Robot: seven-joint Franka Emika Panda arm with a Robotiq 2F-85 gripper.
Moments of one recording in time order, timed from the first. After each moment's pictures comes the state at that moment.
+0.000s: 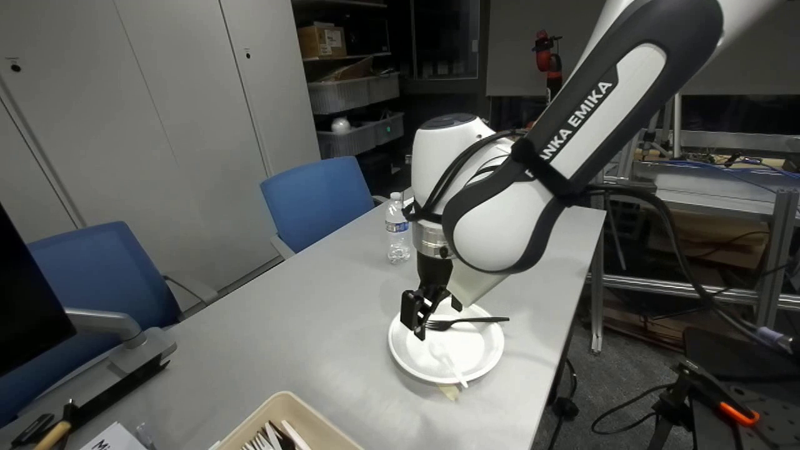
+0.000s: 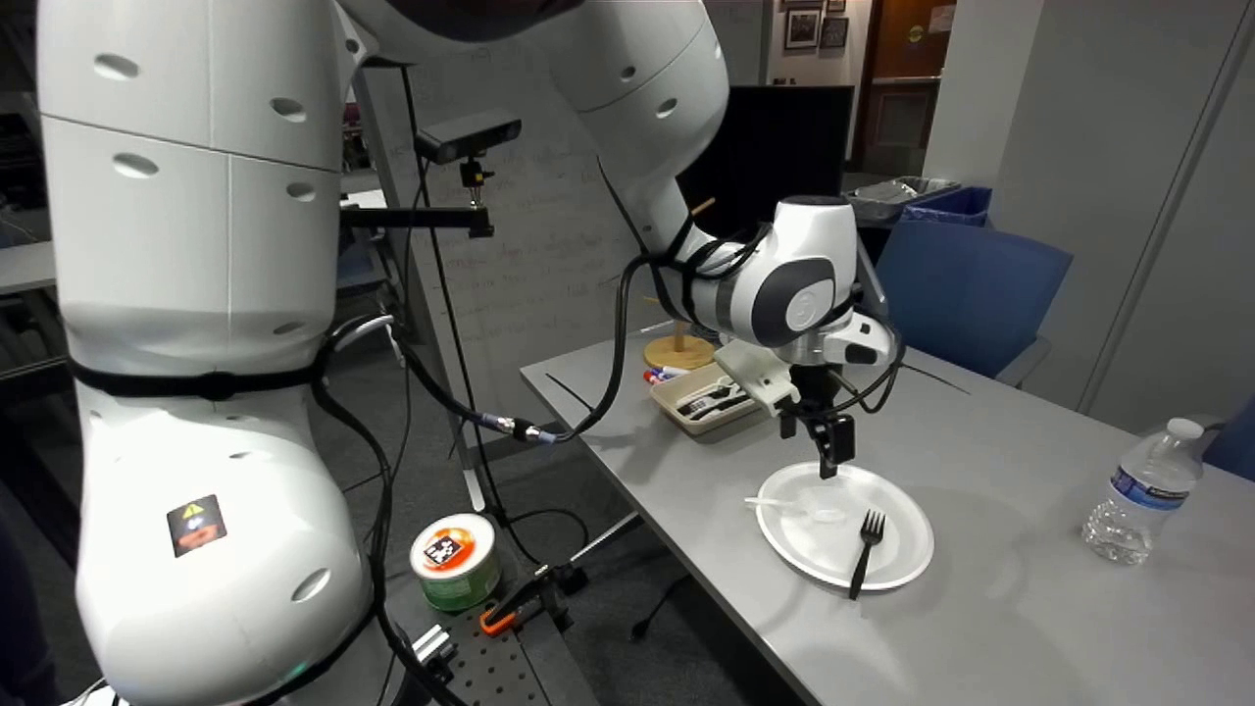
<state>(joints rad) 0.16 0.34 -0.10 -2.21 -0.05 2.65 0.36</state>
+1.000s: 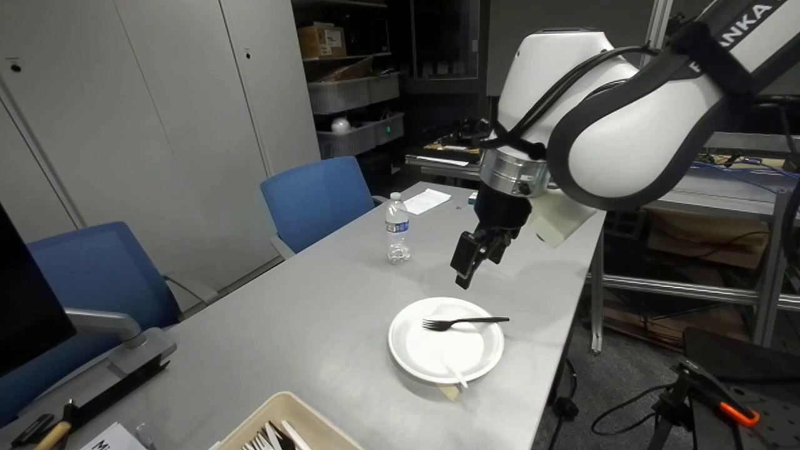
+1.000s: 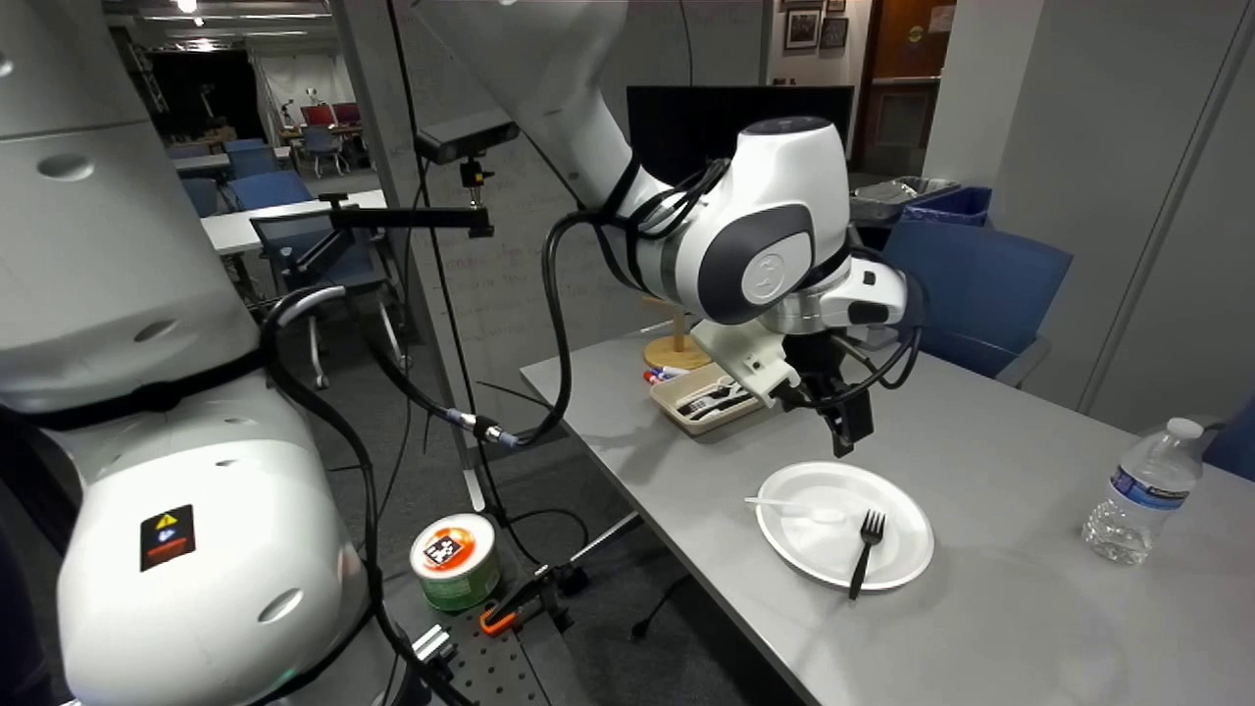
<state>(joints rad) 0.06 -0.04 -0.09 -2.52 -0.06 2.75 0.20</state>
